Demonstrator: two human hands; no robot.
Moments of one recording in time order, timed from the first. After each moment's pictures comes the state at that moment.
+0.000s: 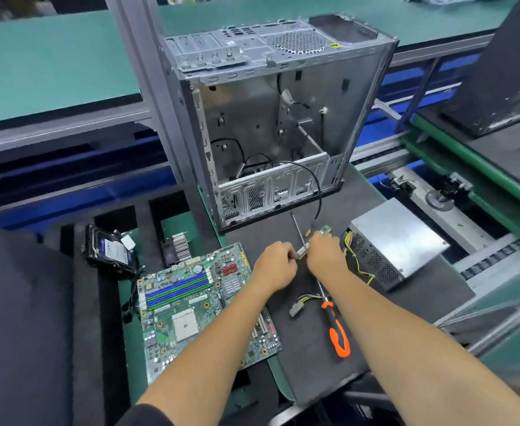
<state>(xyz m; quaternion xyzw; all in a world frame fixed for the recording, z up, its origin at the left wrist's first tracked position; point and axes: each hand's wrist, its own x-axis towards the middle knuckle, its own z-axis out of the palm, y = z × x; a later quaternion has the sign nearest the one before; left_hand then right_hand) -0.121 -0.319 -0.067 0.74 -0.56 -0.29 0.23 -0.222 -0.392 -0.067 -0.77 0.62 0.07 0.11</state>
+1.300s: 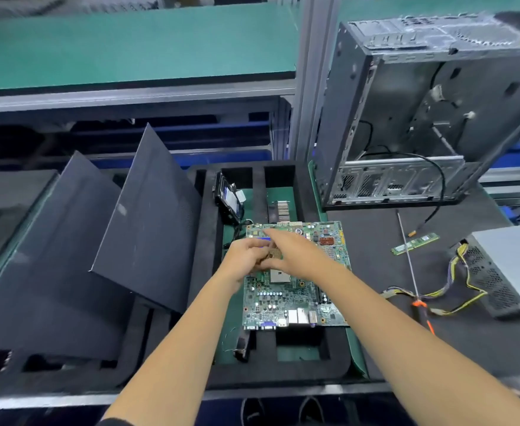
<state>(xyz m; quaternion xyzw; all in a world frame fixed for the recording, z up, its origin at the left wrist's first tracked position) 0.019 -0.108 -0.069 0.70 -0.14 -0.44 0.55 -0.077 -0.223 -0.037 -0.95 0.14 0.05 0.26</state>
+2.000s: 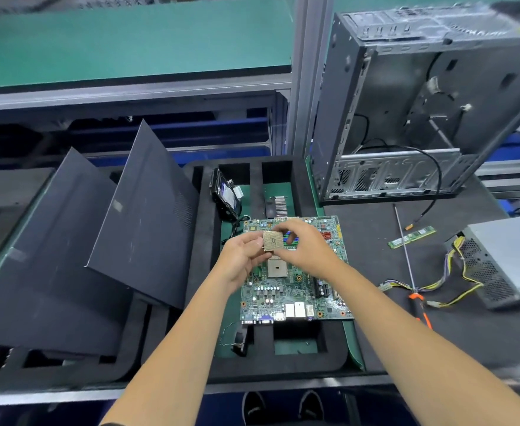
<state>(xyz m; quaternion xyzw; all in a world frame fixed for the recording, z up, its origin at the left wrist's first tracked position) 0.007 -0.101 -0.061 0.58 -0.10 -0.46 0.67 -0.103 -0.233 -0.043 -0.89 0.20 -0.10 0.40</state>
